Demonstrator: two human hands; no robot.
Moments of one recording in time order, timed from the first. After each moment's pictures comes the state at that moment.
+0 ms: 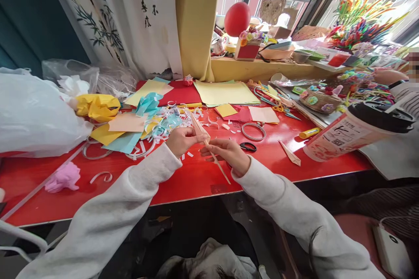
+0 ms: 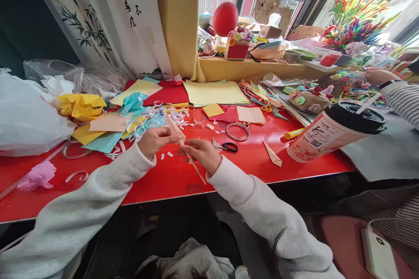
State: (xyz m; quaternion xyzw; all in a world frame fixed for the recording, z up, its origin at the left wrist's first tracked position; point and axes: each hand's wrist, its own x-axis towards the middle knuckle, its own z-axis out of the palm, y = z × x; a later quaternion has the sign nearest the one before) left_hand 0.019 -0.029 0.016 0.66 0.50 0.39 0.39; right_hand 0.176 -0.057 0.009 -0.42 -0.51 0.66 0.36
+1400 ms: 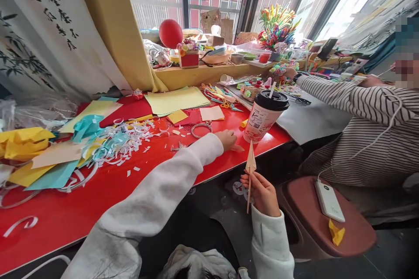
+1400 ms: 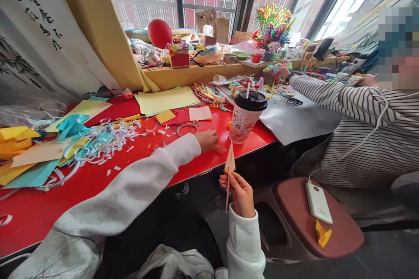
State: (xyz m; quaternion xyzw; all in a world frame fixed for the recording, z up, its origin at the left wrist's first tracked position) left_hand 0.293 -0.004 -0.002 0.98 0.21 0.01 0.05; right_hand 0.370 -0.187 -0.087 -0.46 -0.19 0.49 0.71
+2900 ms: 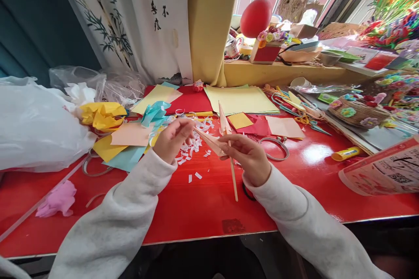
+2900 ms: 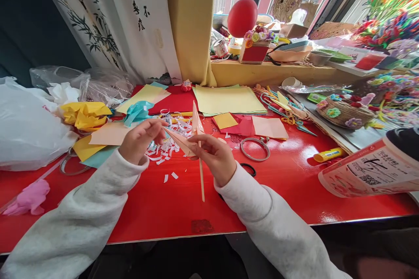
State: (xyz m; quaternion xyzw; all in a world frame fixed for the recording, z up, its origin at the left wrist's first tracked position) left_hand -0.009 -0.001 0.036 0.60 0.47 0.52 0.38; right_hand 0.174 -0.013 0.020 -0.34 -0.58 0.53 0.50
